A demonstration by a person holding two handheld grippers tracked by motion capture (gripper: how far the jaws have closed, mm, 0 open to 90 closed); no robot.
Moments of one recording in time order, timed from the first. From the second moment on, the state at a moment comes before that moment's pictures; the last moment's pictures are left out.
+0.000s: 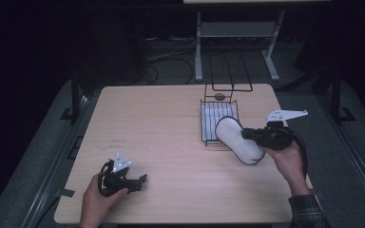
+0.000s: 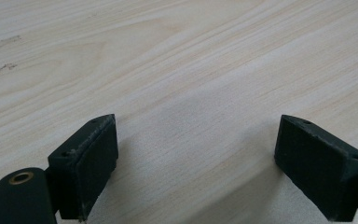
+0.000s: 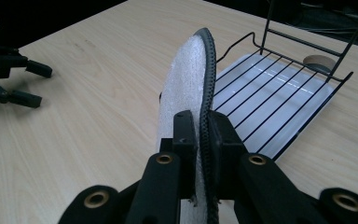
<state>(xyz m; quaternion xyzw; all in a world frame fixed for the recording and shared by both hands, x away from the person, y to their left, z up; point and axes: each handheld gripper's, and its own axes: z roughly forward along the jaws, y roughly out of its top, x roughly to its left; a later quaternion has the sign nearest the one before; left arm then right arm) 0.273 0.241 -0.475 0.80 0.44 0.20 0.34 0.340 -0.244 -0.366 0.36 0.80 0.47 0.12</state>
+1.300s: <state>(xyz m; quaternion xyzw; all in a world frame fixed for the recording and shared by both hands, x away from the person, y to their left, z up) 0.273 0.242 -0.475 0.81 0.44 0.20 0.34 0.420 -0.225 -0.364 0.40 0.77 0.48 0.12</state>
